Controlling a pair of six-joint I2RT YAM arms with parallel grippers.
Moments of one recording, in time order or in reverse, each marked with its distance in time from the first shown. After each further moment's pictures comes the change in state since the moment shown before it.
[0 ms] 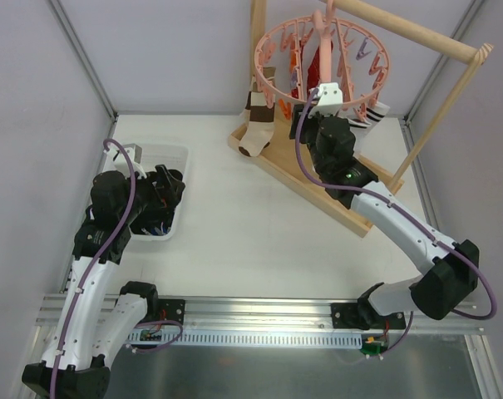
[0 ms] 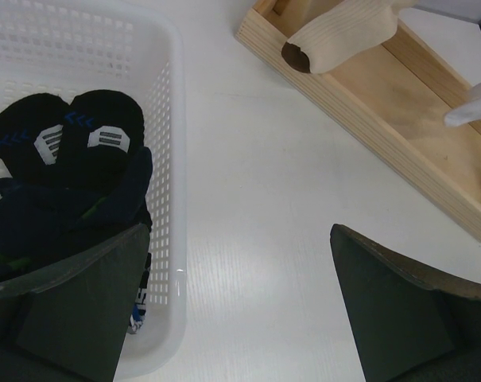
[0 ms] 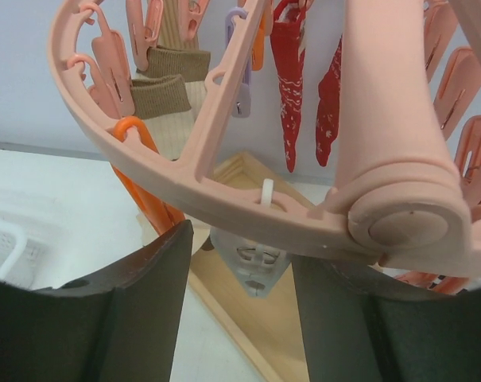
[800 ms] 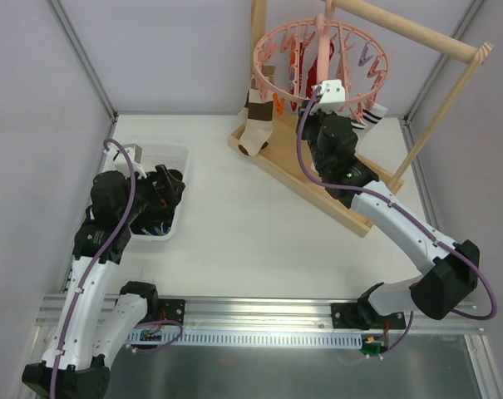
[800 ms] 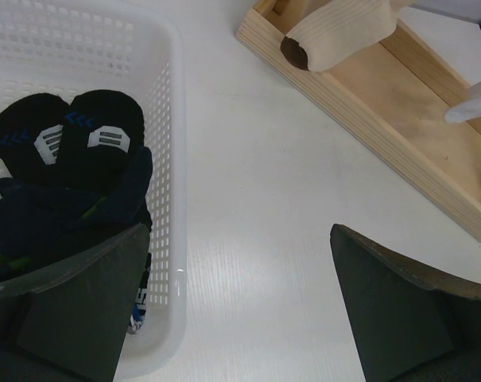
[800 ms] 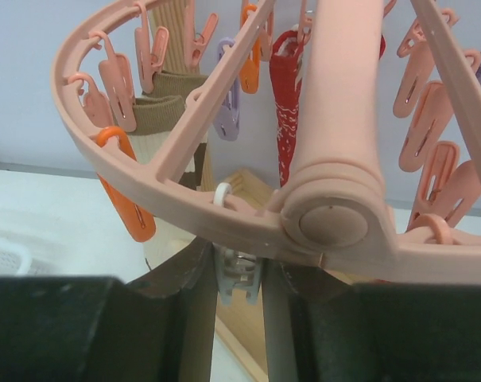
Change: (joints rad) left arm 0.000 0.001 0.000 0.000 0.000 0.000; right arm 0.000 0.005 0.013 0.044 0.013 -0.011
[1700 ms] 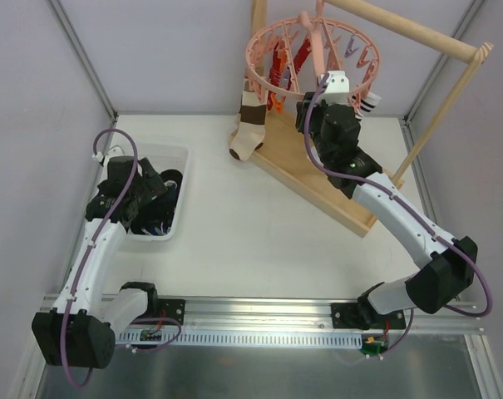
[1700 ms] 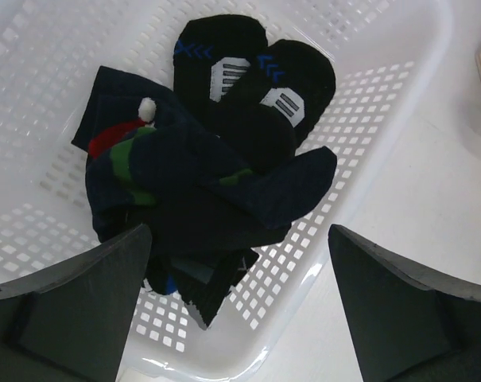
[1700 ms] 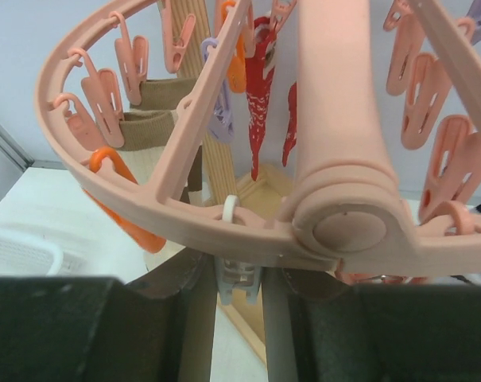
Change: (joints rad) left arm 0.069 0.265 0.034 -0.117 -0.397 -0.190; right arm -0.047 0.038 0.086 -0.092 -0.099 0.095
